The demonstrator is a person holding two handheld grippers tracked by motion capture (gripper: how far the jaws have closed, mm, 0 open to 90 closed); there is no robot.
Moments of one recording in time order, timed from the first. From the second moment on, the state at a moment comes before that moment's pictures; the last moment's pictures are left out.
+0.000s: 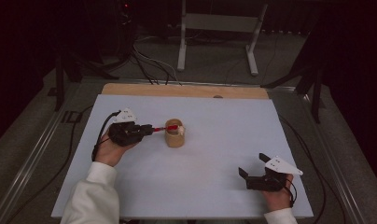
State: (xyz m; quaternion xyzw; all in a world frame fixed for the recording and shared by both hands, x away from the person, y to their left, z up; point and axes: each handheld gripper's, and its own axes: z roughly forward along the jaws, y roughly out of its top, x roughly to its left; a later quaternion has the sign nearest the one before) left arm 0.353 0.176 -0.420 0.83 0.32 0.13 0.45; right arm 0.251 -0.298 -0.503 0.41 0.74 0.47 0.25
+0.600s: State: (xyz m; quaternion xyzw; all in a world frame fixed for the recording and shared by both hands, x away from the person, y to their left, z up) left arm 0.357 0.172 -0.423 0.82 0.32 0.13 0.45; right arm 0.251 -0.298 -0.503 0.41 0.74 0.47 0.25
